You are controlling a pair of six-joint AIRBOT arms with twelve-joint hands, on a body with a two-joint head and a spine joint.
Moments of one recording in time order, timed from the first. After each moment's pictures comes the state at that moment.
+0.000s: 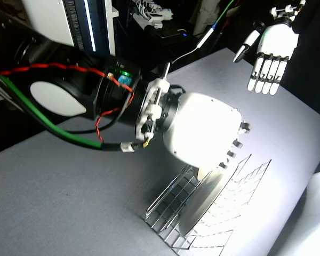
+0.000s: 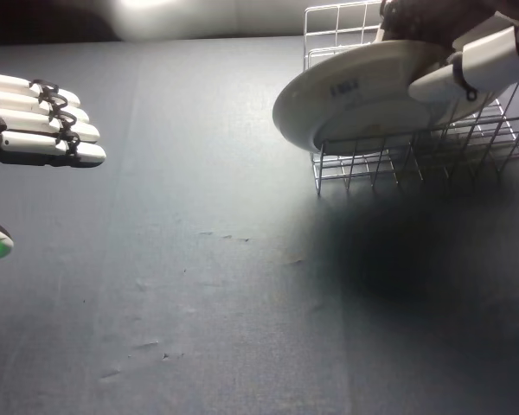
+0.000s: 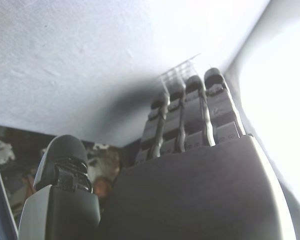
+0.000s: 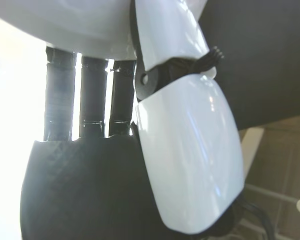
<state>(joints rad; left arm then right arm) 0.35 -0.76 1.42 1.65 -0.86 -0.25 -0.25 -0.95 1.13 0.03 0.28 -0.27</state>
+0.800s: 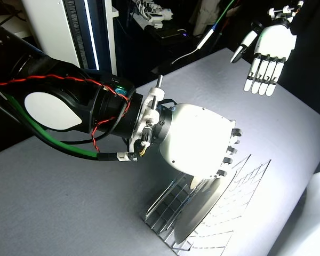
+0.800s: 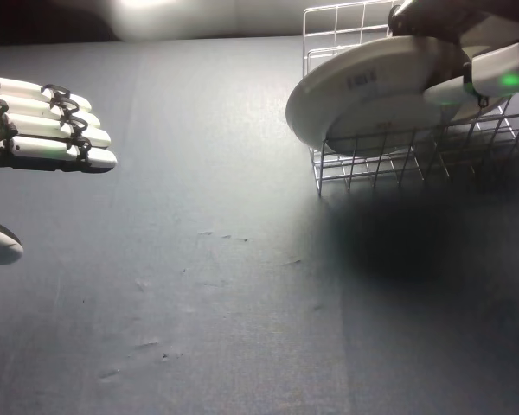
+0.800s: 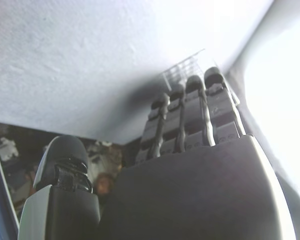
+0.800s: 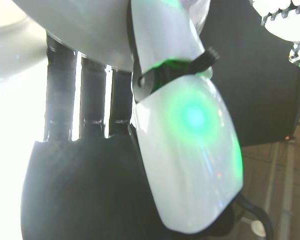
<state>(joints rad) 0.35 -0.77 1.40 1.65 -0.86 -0.25 -0.28 -0.96 1.17 -0.15 0.32 -0.29</state>
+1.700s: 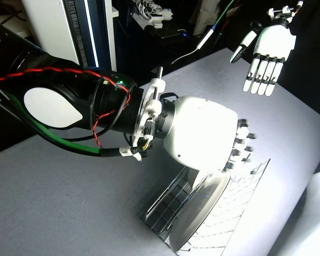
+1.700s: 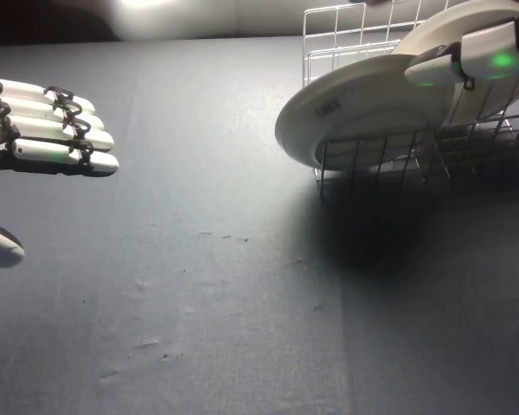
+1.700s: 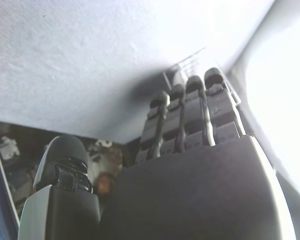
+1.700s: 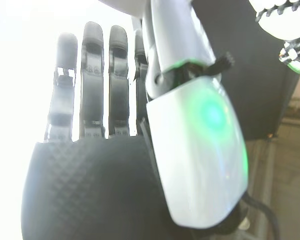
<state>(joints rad) 0.35 -0.77 1.39 1.65 -0.88 -0.25 -0.24 -0.96 1.16 -0.23 0.38 -0.29</state>
